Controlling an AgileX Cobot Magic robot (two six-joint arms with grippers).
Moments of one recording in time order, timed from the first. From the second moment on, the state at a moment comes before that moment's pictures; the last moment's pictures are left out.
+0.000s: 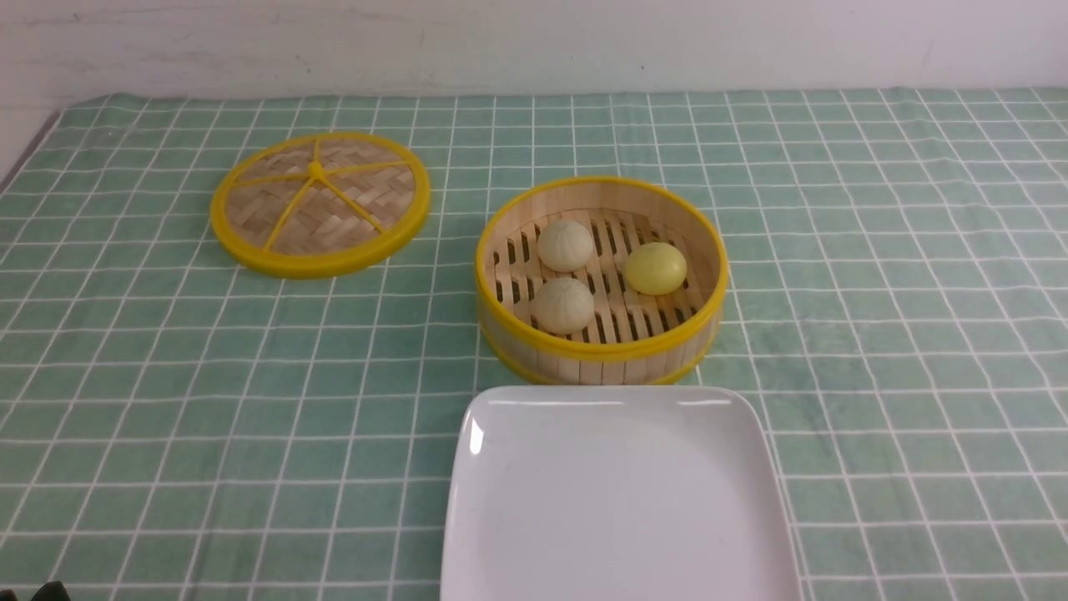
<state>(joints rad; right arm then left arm) 0.06 -0.01 0.01 0.12 0.40 -0.07 -0.02 -0.01 0.03 0.15 0.38 -0.25</state>
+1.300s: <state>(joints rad) 0.06 0.19 -0.24 0.67 0.31 -0.08 -0.02 0.05 -0.19 -0.31 0.19 -0.79</state>
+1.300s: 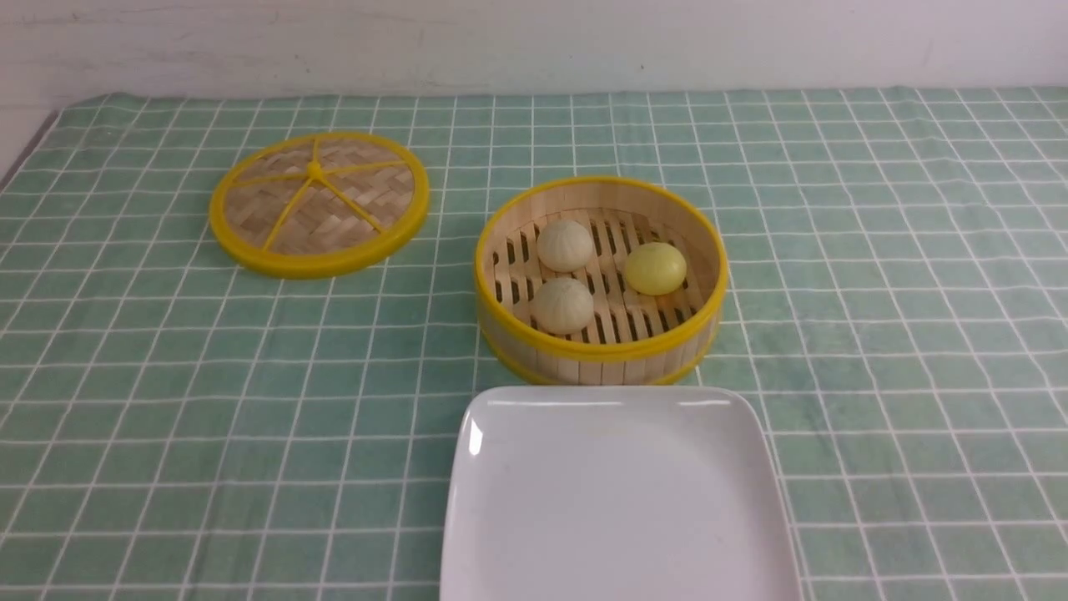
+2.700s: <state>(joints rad) 0.35 2.27 -2.02 0.21 0.99 -0.11 -0.02 0.96 -0.60 -0.47 0.86 -0.05</state>
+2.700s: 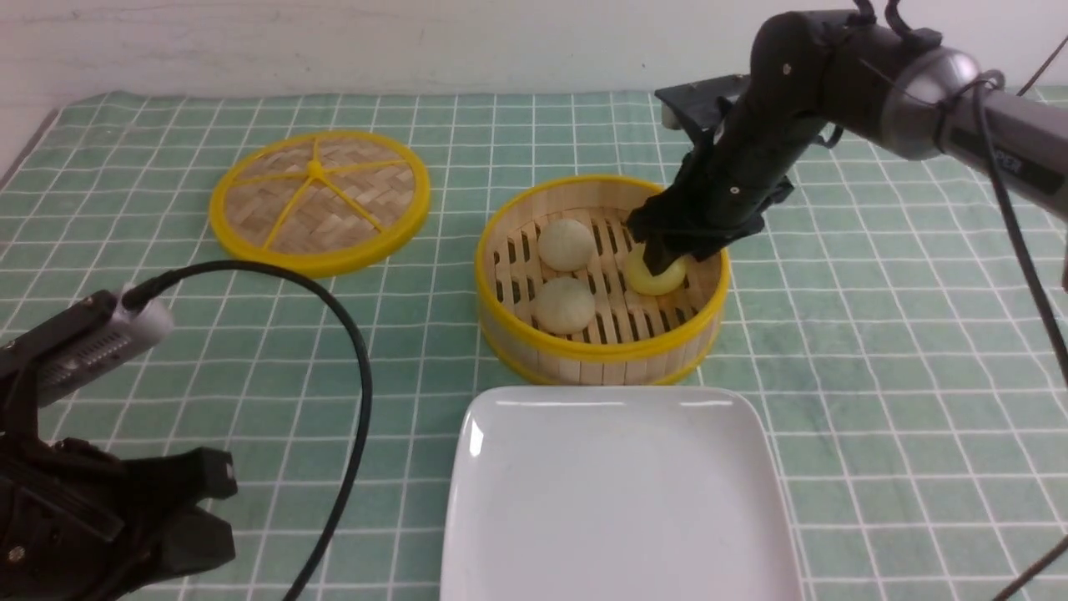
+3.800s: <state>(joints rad) 0.58 1.74 -1.28 0.36 0.96 -0.15 -0.02 0.96 -0.60 -0.42 0.88 -0.04</state>
